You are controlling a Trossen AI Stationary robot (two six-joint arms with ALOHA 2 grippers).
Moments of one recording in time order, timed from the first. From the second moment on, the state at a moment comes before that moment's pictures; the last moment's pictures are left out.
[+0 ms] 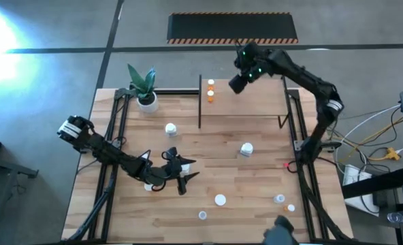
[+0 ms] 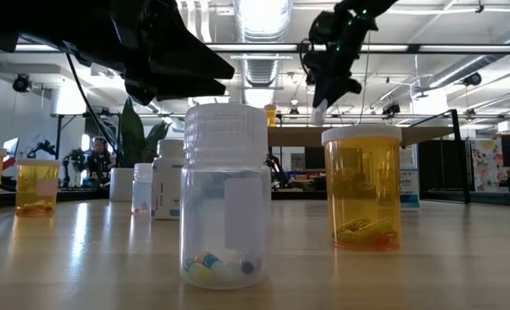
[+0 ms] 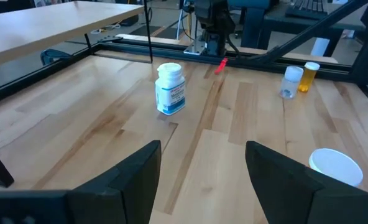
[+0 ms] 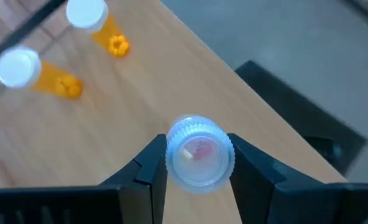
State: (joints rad) left arm -0.46 1.55 0.63 0.62 -0.71 -0.28; right arm -0.75 1.76 1.77 -1.05 -0.12 0.03
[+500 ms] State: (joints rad) left arm -0.46 1.55 0.63 0.62 -0.71 -0.28; right arm -0.73 2.02 2.10 -1.30 -0.15 -0.05
